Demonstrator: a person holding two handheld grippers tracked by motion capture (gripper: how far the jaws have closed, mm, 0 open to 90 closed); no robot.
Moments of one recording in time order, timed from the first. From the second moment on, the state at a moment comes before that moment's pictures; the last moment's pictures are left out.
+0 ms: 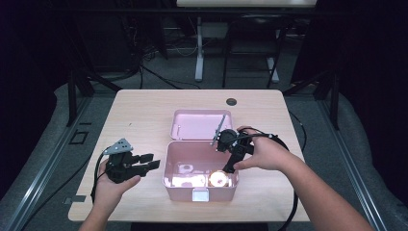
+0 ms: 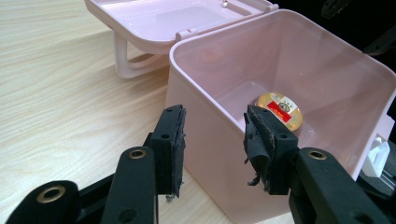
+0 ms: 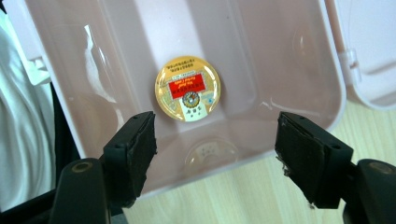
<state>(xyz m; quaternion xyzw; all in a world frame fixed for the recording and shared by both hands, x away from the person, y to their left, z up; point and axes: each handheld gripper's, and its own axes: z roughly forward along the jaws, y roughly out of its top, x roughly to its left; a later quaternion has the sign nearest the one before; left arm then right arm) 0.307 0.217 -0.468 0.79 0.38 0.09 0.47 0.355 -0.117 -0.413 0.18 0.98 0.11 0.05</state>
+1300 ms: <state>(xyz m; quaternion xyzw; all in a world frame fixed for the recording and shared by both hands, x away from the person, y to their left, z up) 0.307 0.213 -0.470 0.79 0.38 0.09 0.47 0.341 -0.193 -0.431 0.32 0.91 0.23 0.14</state>
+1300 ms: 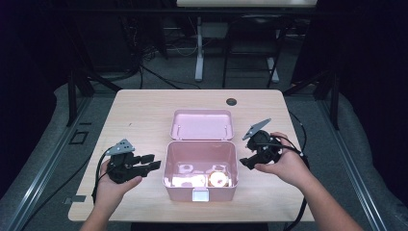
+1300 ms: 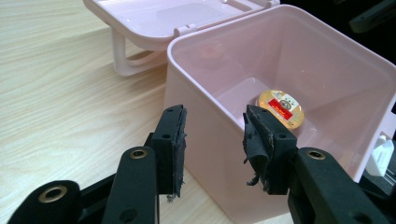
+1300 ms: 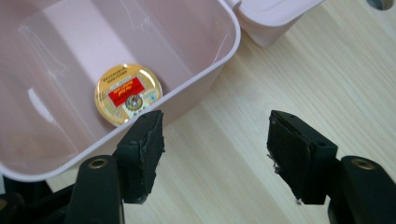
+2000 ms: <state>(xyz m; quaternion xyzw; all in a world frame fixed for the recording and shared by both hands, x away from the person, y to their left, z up) 0.305 0.208 -0.469 0.79 0.38 0.09 0.48 0.313 -0.199 -0.456 0.39 0.81 0.39 0.19</state>
